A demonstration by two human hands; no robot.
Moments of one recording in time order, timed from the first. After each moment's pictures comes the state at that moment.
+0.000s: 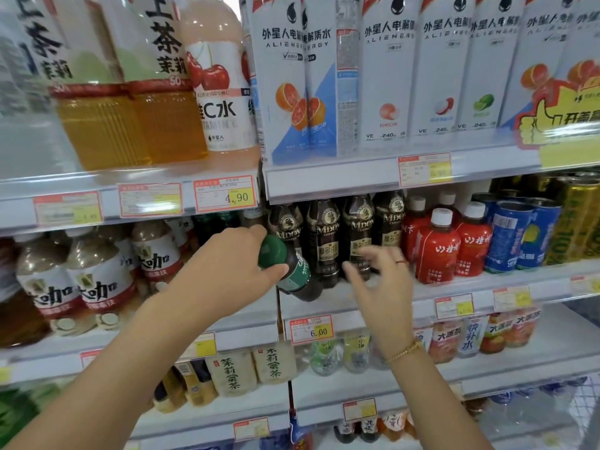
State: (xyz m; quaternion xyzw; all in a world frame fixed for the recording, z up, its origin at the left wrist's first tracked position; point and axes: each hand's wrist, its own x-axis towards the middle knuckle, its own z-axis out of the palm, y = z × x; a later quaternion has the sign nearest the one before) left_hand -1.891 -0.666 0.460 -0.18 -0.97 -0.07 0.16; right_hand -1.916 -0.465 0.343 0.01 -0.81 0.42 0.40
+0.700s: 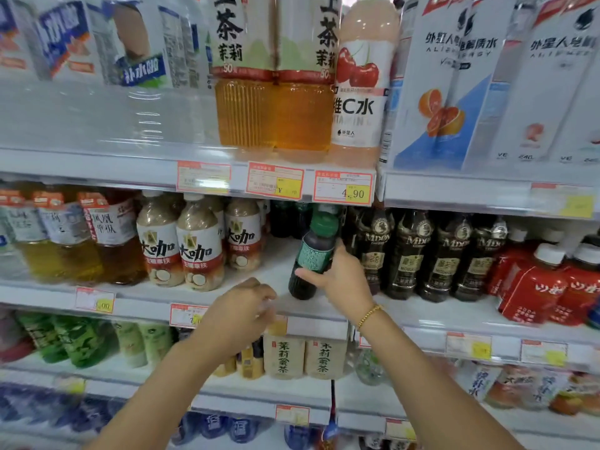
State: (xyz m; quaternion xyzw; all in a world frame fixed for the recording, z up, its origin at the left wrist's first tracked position) left_hand -1.895 -0.788 0.350 -0.10 -0.97 -0.18 0.13; right_hand -1.970 -0.611 0.364 0.14 -0.90 0.39 0.15
